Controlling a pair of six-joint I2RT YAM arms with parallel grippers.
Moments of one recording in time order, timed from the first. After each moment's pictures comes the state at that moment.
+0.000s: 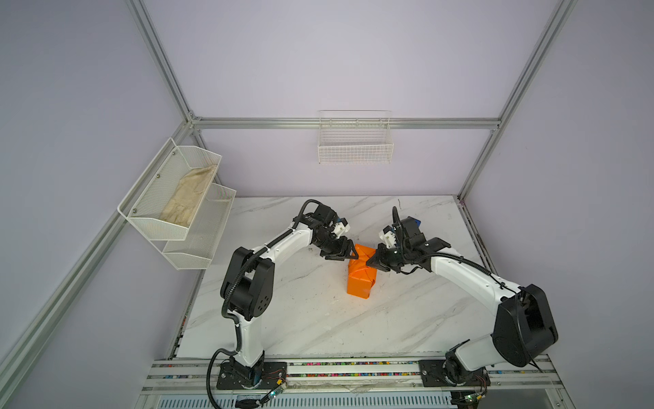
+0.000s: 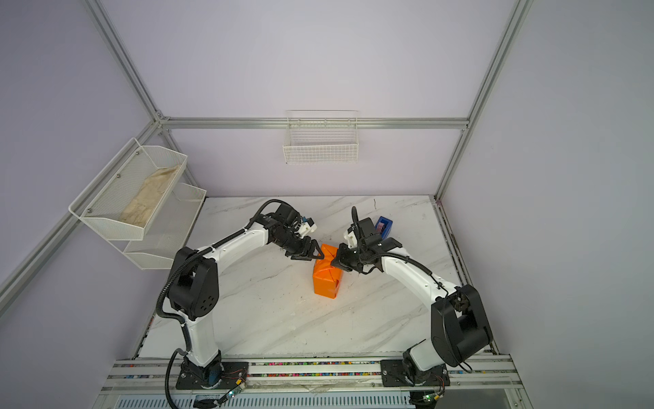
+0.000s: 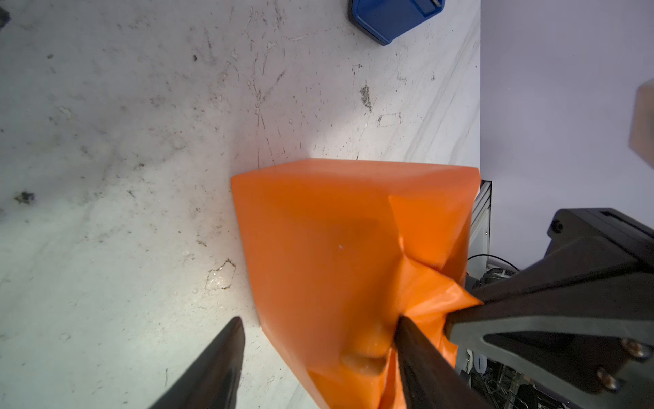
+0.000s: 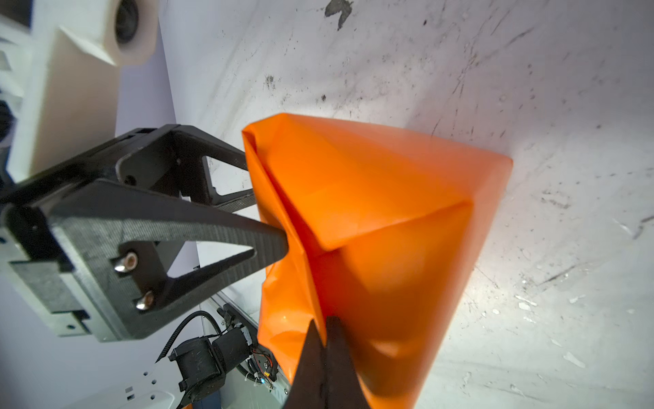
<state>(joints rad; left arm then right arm) -0.49 1.93 1.56 -0.79 0.63 -0.30 0.48 1.49 1.09 -0.54 -0.49 0.75</state>
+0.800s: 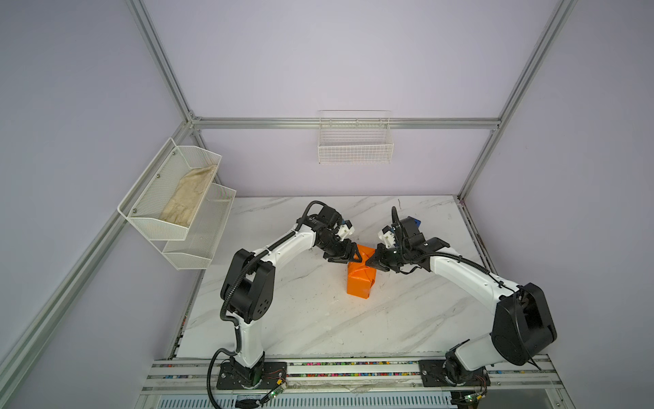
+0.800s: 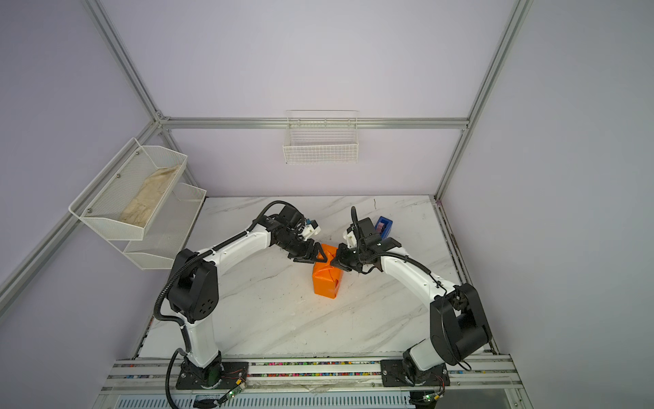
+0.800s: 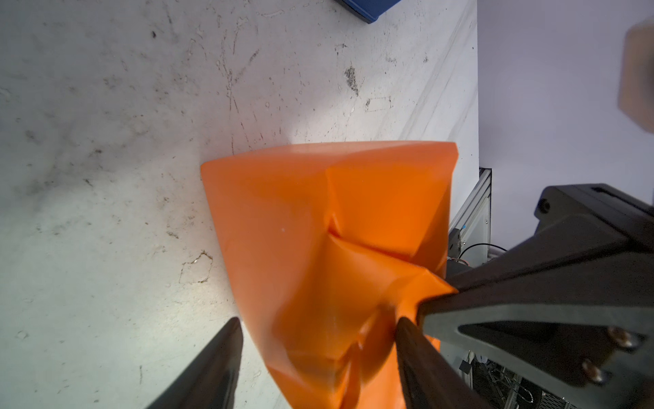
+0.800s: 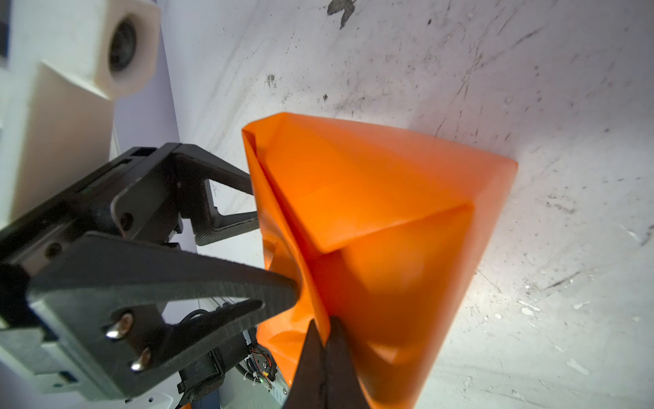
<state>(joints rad) -0.53 1.91 1.56 -0.80 0.63 -0.31 0.48 1.50 1.09 -0.53 -0.50 0.74</state>
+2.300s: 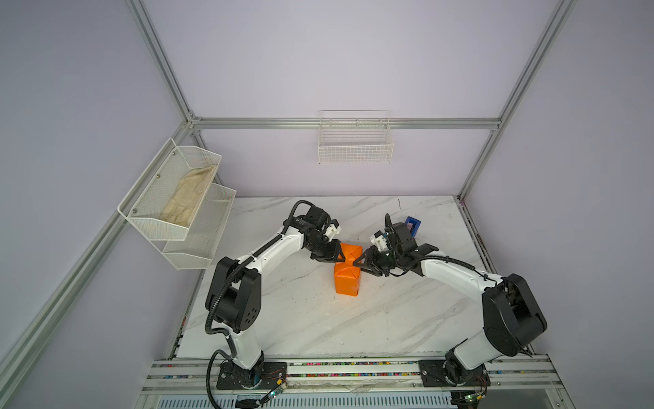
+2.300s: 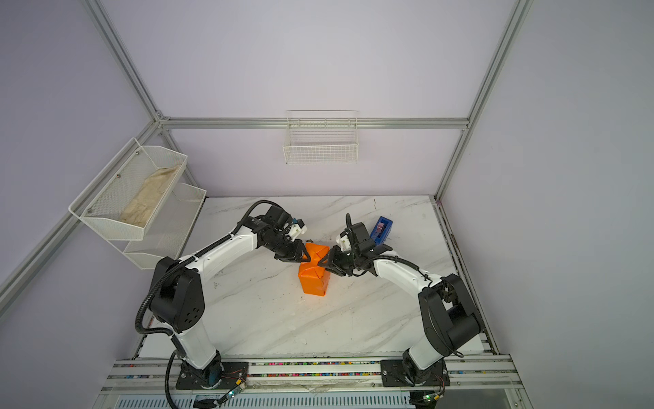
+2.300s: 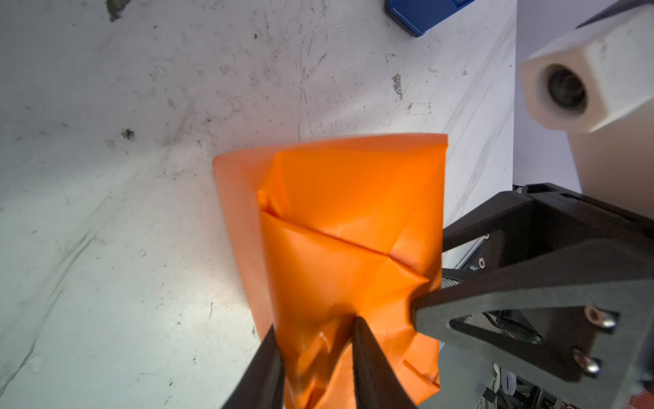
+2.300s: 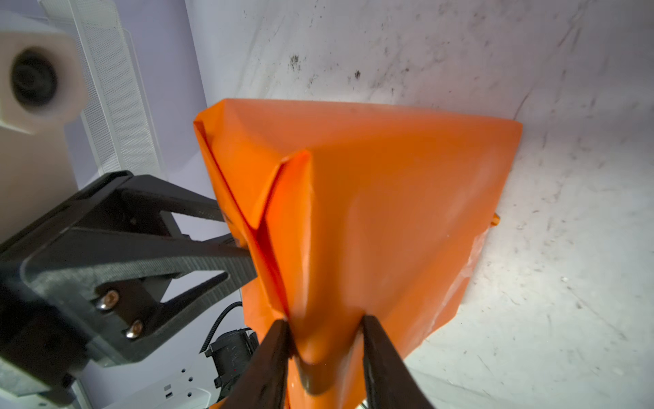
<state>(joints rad) -0.48 1.79 1.45 -0.84 0.52 -0.29 0.54 1.57 1.02 -0.29 -0.62 0.91</state>
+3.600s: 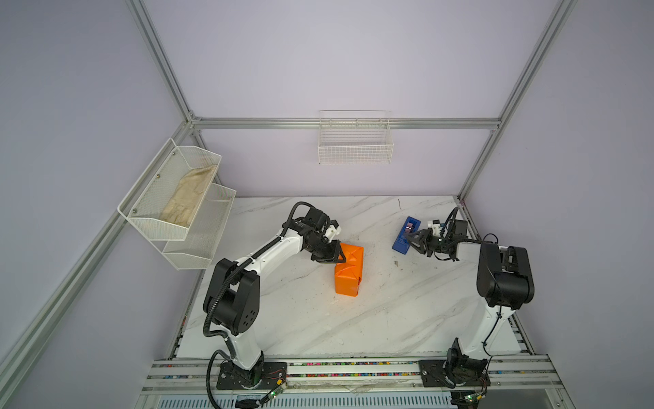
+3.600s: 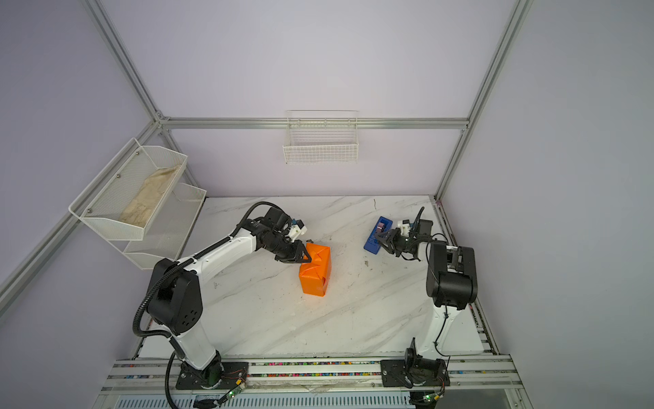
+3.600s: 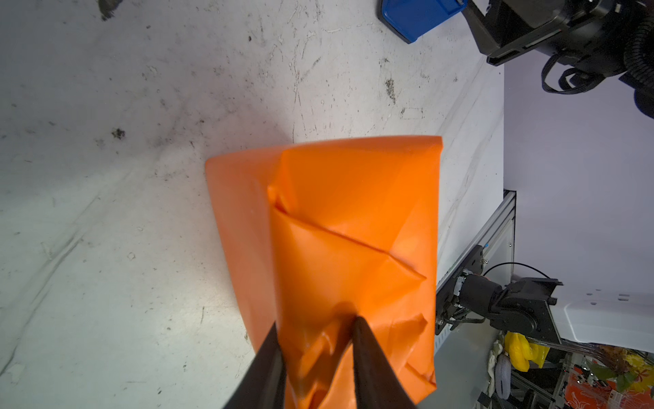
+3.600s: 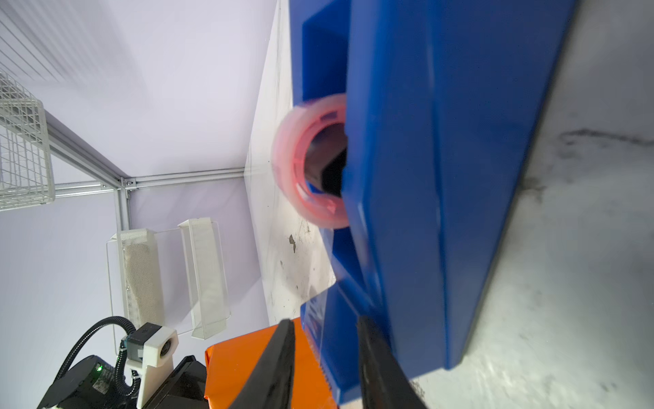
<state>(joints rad) -0.48 1.77 1.42 -0.79 0.54 -0.32 -0.14 1.95 1.04 0.14 -0.97 0.82</state>
